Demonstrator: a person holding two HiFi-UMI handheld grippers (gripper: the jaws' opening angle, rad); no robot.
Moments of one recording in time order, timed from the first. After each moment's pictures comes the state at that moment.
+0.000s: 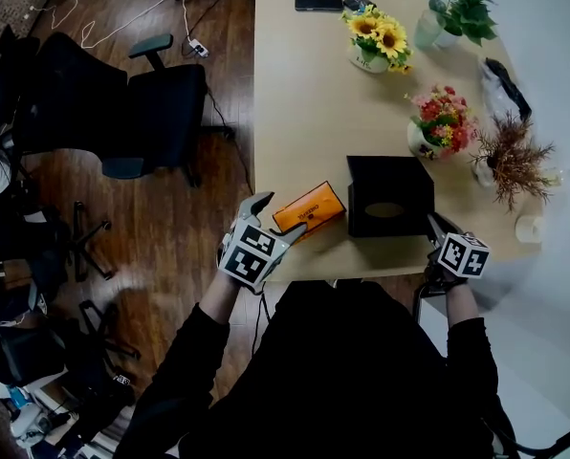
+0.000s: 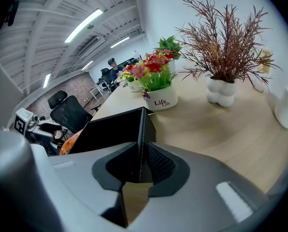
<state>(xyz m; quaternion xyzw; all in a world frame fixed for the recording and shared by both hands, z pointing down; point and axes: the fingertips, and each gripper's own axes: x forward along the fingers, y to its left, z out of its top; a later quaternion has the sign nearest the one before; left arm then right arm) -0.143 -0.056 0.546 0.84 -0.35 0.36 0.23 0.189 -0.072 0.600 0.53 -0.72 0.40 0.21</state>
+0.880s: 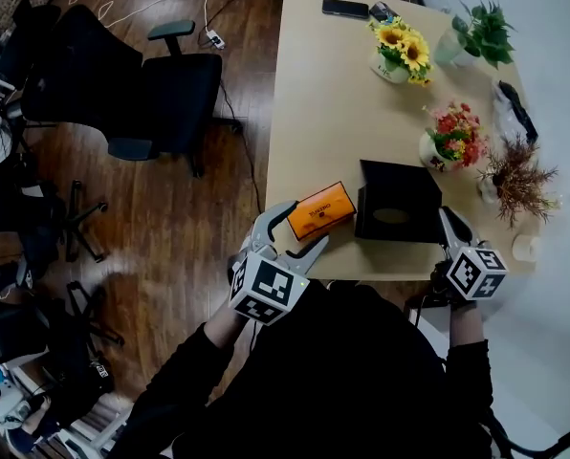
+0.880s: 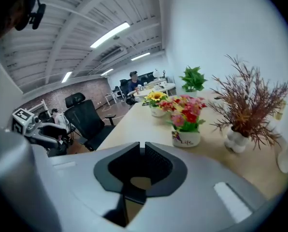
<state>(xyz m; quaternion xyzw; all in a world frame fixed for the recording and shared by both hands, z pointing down) -0.123 -0.031 0.457 0.87 -0.40 0.27 0.13 0.129 -0.099 0.477 0.50 -0.80 0.29 0.18</state>
